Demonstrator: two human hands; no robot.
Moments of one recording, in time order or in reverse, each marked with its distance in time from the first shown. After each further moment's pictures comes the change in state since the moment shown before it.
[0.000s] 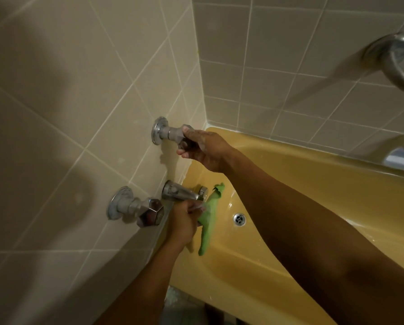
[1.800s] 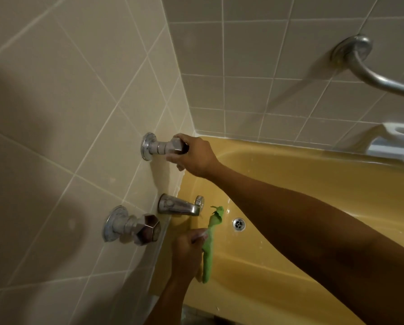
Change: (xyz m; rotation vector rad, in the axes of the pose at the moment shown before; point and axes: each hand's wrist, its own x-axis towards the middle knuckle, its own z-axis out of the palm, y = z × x) left_hand -0.032 -0.039 0.001 0.241 -0.006 0.142; right_hand -0.004 0.004 0.002 -0.868 0.230 -0.390
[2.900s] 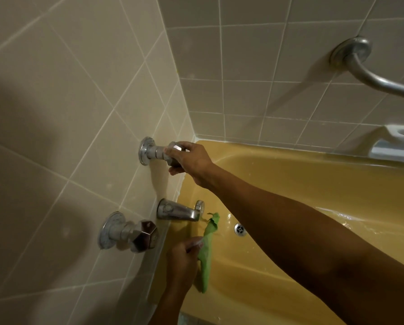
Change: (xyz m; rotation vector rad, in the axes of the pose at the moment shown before) left_hand -0.005 0.003 -0.006 0.045 0.017 -0.117; right_hand 0.004 -0.004 0.013 0.597 0.020 0.329
